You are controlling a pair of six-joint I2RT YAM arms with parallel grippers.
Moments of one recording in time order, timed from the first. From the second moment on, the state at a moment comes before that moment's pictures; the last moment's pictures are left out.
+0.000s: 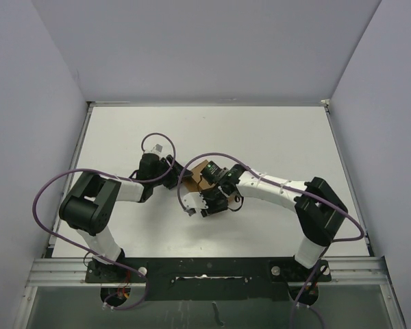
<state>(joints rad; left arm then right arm) -0.38 1.73 0.63 0.52 0.31 -1.01 0.89 1.71 1.16 -0.70 -0.30 -1.10</state>
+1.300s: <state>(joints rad) -0.40 1.72 0.63 0.50 0.31 -1.06 0.29 1.79 1.18 -0.48 -0.93 -0.39</state>
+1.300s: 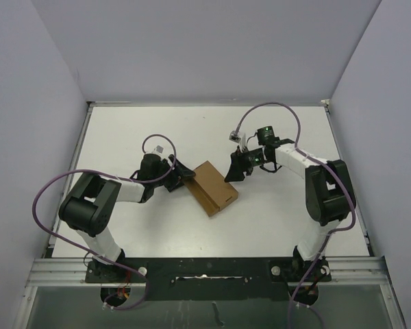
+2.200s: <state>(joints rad) -0.42 1.73 0.68 0.45 0.28 -1.09 0.33 1.94 1.21 -0.49 -0.95 -0.27</state>
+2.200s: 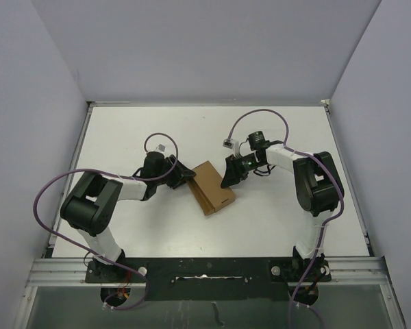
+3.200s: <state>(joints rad) -0.45 1.60 0.64 0.33 0.24 -1.06 0.34 1.95 1.23 -0.50 -0.95 -0.27</state>
